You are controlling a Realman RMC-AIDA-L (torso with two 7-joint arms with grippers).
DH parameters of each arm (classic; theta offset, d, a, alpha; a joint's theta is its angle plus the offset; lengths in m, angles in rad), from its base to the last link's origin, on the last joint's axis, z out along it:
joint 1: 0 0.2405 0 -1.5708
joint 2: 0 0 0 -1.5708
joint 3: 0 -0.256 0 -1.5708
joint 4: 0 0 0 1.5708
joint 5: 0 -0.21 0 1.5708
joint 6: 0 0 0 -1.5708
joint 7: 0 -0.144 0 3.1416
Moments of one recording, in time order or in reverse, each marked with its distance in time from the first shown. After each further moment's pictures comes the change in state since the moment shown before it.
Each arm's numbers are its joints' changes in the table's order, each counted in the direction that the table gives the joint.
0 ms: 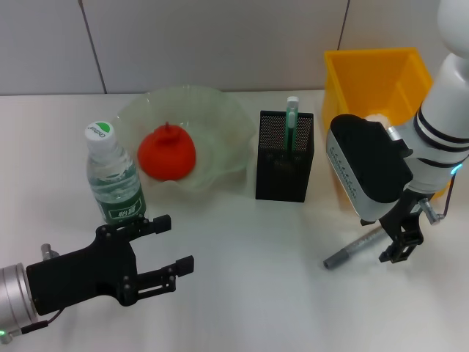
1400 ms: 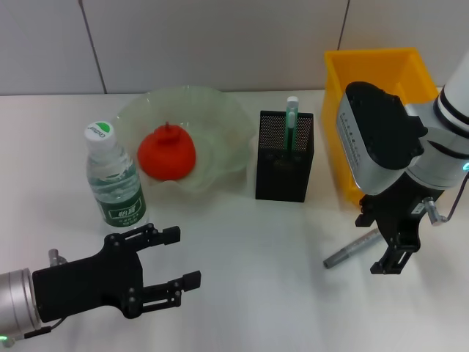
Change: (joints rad) left arm -0.008 0.008 -0.043 0.000 -0.011 0.018 -0.005; right arm -0.041 -0.006 -0.088 0.147 -0.078 -0.166 -0.133
